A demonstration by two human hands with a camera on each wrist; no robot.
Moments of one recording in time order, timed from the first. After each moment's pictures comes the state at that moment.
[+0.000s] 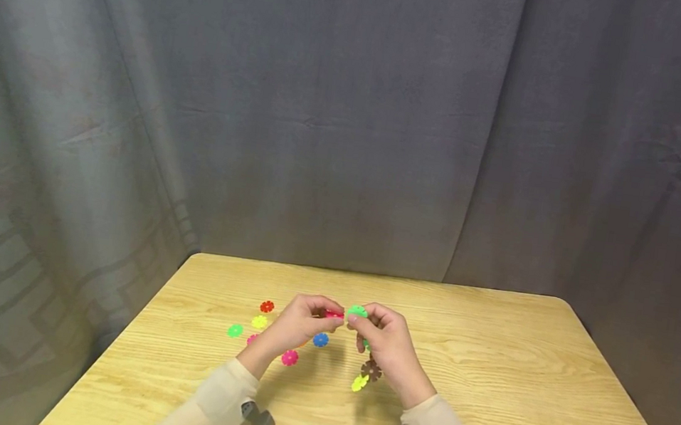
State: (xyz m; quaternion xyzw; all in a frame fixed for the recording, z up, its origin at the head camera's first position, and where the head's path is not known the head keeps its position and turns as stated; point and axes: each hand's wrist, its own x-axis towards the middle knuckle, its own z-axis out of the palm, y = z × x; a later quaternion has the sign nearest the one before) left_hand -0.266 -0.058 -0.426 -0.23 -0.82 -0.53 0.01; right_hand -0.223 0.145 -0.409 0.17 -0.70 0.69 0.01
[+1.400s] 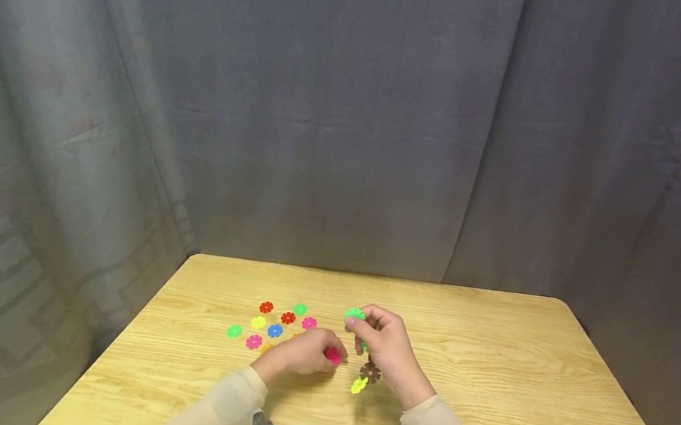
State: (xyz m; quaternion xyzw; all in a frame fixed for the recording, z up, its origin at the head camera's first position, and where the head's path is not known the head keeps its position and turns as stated) left_hand -0.269 -0.047 -0.468 -0.28 -0.91 -0.27 -0.11; right_hand -0.224 0.145 -0.412 0.18 -0.70 0.70 0.00
